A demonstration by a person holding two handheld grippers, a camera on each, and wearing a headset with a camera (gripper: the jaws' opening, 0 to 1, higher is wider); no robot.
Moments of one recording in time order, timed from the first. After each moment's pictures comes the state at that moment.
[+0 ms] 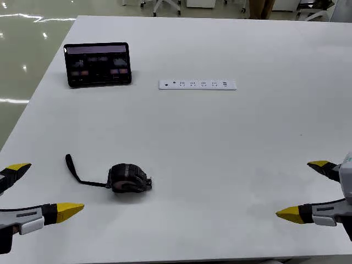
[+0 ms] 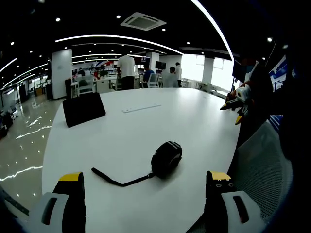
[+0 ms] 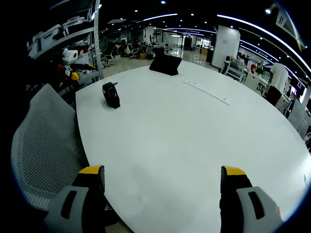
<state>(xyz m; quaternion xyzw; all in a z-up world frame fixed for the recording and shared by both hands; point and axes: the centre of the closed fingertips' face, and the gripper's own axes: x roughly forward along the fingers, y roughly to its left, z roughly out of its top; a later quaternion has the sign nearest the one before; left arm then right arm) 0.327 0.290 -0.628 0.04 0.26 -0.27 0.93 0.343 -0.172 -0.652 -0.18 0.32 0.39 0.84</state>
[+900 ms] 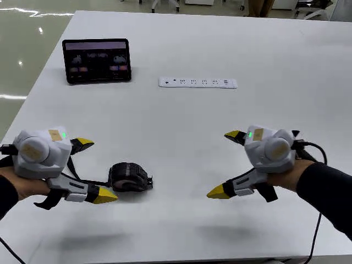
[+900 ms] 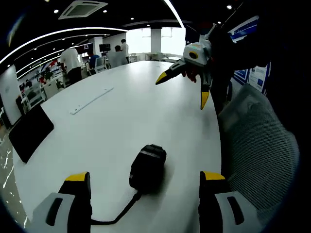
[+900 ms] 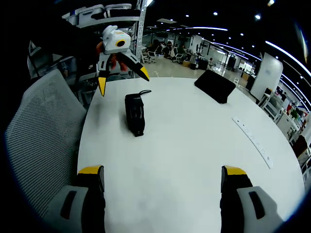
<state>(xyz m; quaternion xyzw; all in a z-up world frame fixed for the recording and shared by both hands) 0.370 0.197 -0.671 0.18 0.32 -0.47 0.80 0.395 0.011 -0.674 -0.27 0.25 0.55 0.75</state>
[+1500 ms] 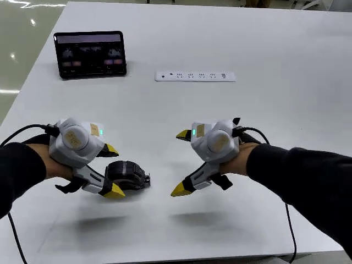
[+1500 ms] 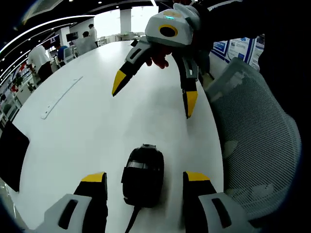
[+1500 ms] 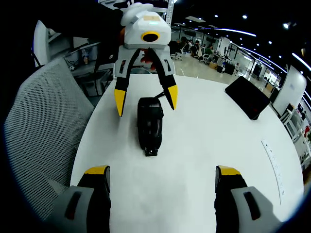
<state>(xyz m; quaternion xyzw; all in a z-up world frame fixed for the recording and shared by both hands) 0.377 0.166 -0.702 0.27 0.35 -0.54 0.71 0.392 0.089 -0.704 -0.31 0.24 0.63 0.67</state>
